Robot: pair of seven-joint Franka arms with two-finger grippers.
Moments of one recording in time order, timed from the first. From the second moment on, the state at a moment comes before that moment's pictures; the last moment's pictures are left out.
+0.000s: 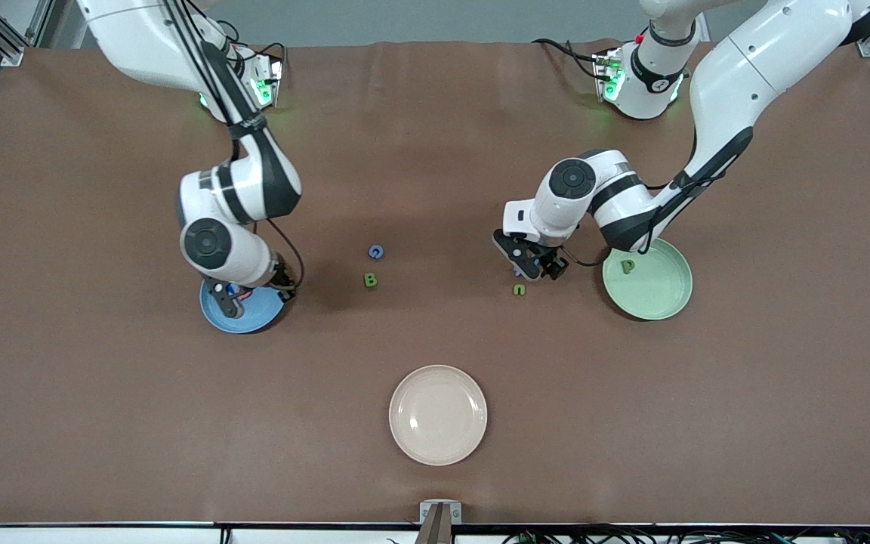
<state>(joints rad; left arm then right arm) 0.32 0.68 -0.90 -2.13 0.82 2.44 -0.24 0.46 0.40 -0.15 -1.95 0.13 2.15 1.20</state>
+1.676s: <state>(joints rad) 0.29 0.69 -0.86 -2.13 0.82 2.43 -0.25 0.43 0.44 -0.12 -1.93 0.13 2.11 0.79</state>
